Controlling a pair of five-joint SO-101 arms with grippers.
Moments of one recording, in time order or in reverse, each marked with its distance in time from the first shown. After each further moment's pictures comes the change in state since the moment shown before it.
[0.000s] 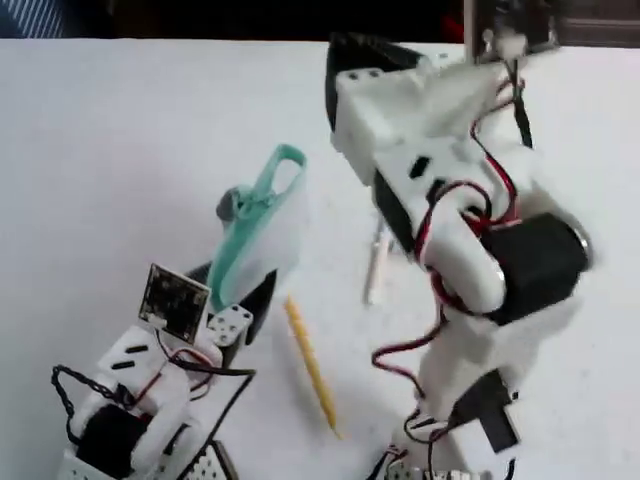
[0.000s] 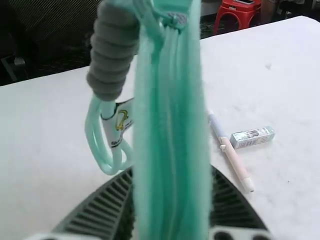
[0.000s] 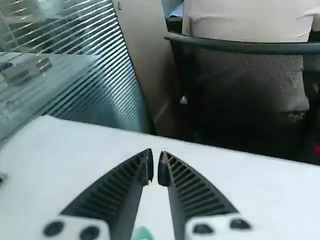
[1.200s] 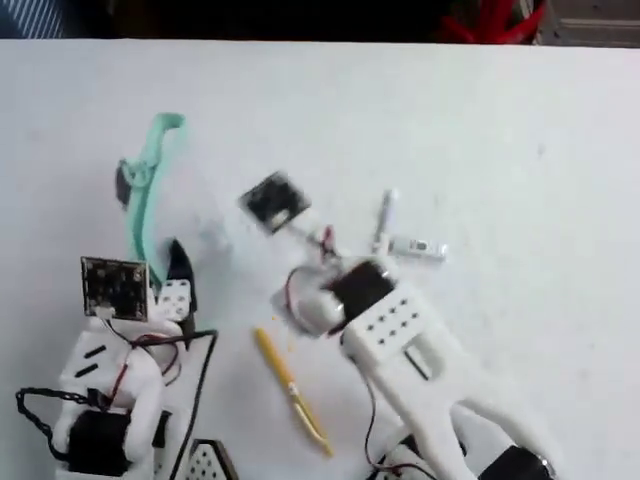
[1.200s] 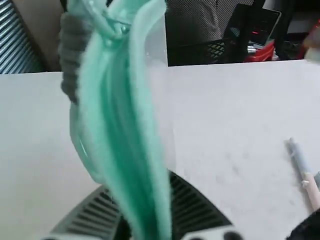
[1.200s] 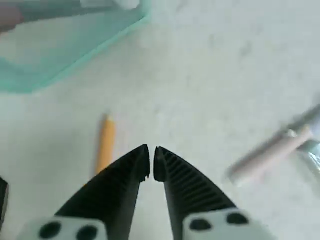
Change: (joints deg) left arm -19.9 0.5 -2.3 0.0 0.8; right arm -18.0 -25.8 104.7 -24.4 13.5
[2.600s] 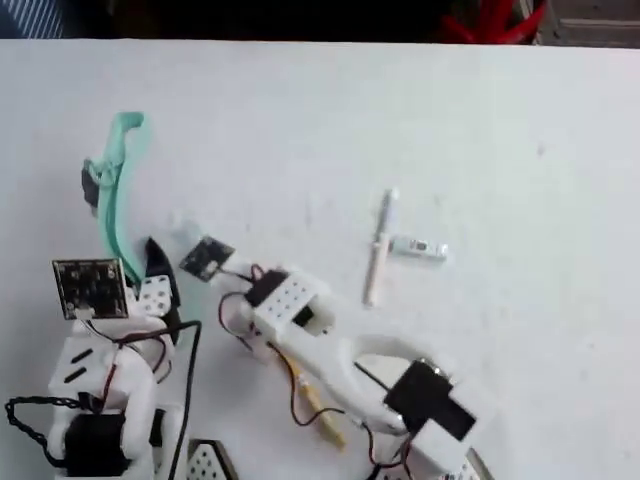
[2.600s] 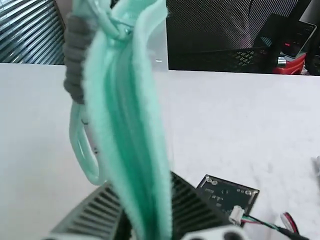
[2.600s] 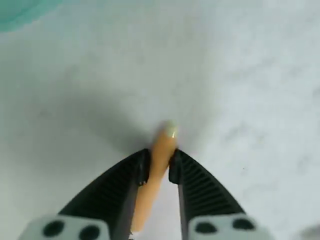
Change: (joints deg) left arm -6.4 0.0 -0.5 0.1 1.6; right arm -8.3 36.7 -7.2 -7.7 2.0
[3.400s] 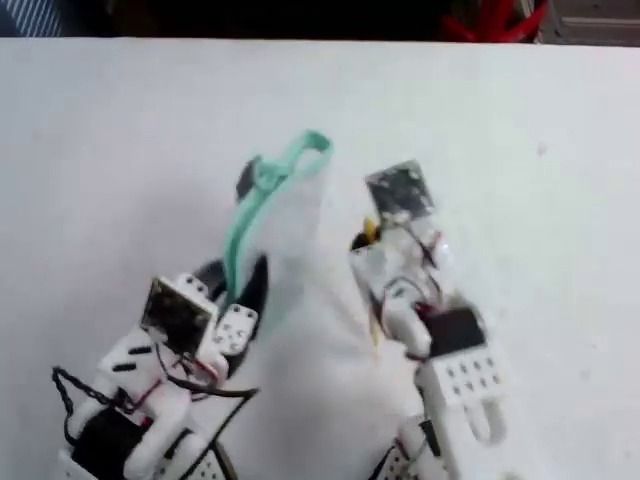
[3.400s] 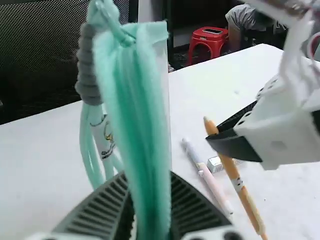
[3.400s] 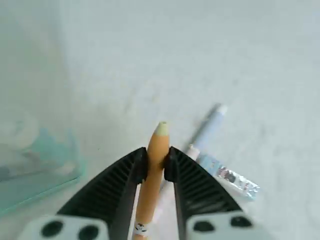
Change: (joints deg) left arm 32.4 0.0 0.0 -5.4 -4.0; right arm 35.3 -66.2 27.5 -10.5 0.0
